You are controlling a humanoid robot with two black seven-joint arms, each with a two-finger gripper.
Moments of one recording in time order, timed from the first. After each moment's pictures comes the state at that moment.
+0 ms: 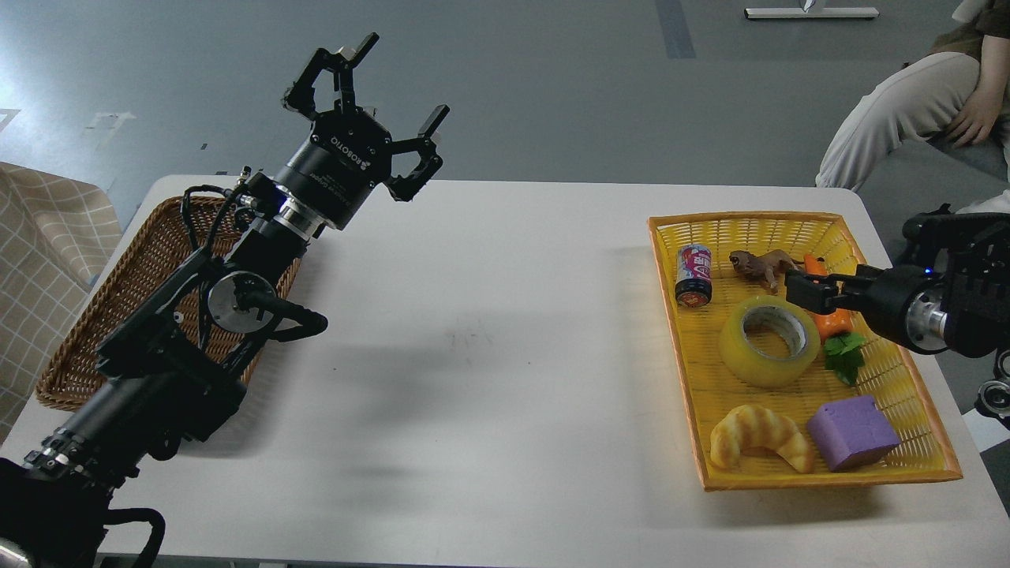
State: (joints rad) left arm -0.54 0.26 -1.08 -1.14 0.20 -0.49 -0.20; right arm 0.46 -0.73 0.89 1.47 -1.88 0.49 -0.23
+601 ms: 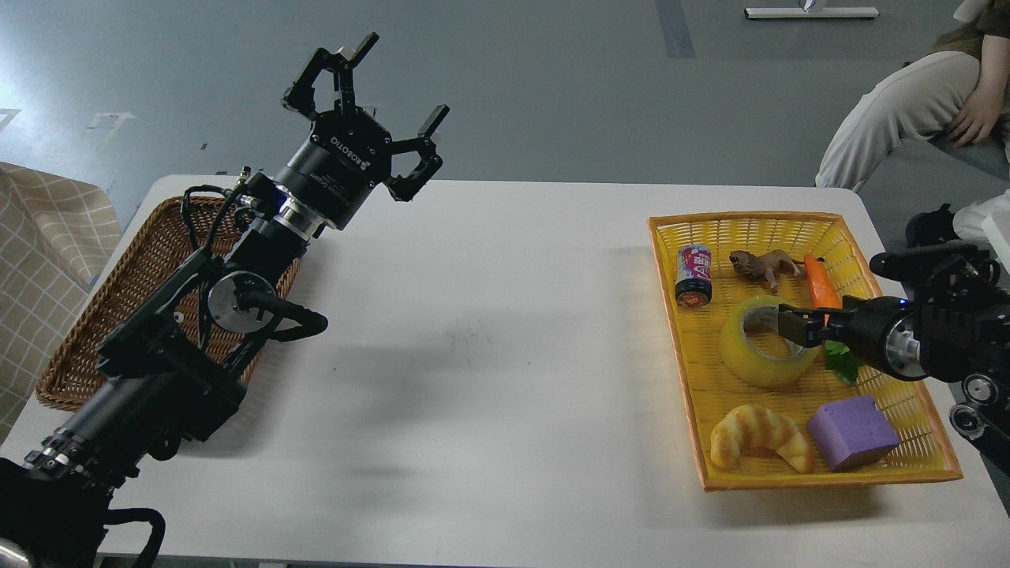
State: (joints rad) left arm -0.54 0.25 -1.08 -1.14 0.20 -0.49 -0.20; right arm 0.46 -0.69 0.82 1.39 -1.92 0.49 -0.23
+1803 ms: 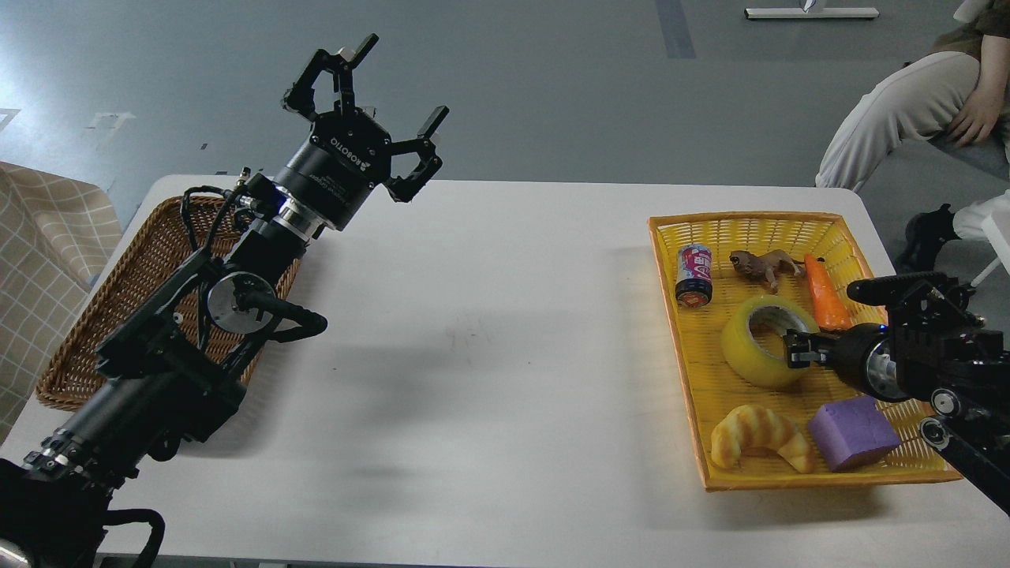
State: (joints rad) left arm -0.54 0.26 -1.08 -1.14 0.20 -0.49 -0.20; right arm 0.46 -0.63 0.76 1.28 -1.95 0.49 -0.23
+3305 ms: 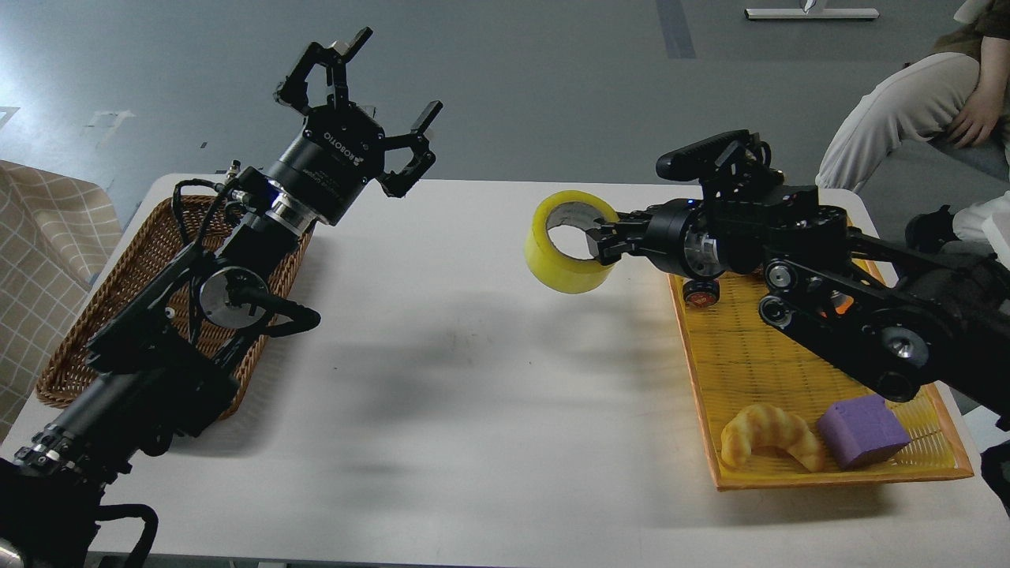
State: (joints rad) left arm -0.55 0.27 -1.08 -1.14 0.21 -0.49 -0.20; right arm 1.00 -0.30 0.43 1.24 -1.75 0.49 -0.23
